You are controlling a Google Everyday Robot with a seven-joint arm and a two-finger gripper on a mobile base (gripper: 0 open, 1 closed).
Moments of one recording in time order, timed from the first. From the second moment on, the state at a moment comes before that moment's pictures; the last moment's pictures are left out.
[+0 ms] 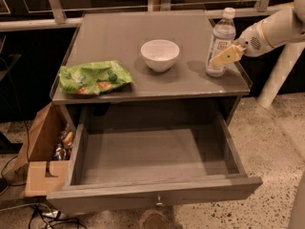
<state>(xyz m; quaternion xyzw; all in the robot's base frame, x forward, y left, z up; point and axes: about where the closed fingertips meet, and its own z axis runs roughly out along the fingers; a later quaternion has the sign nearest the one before) 0.695 -0.248 0.879 -0.38 0.84 0.17 0.35</state>
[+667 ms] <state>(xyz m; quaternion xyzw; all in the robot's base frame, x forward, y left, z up) 0.693 -0.243 0.880 -0.38 0.84 0.17 0.35</state>
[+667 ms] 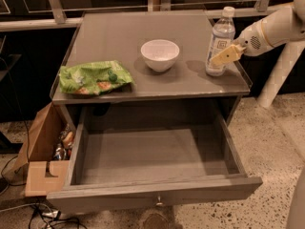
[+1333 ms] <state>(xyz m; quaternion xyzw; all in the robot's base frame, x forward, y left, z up) 0.654 -0.238 0.916 -0.40 0.83 0.20 0.33</state>
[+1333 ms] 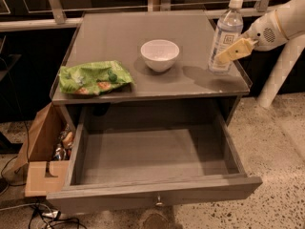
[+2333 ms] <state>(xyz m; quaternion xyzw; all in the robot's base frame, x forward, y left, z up) 0.632 -0.248 0.934 -0.39 0.83 0.20 0.34</state>
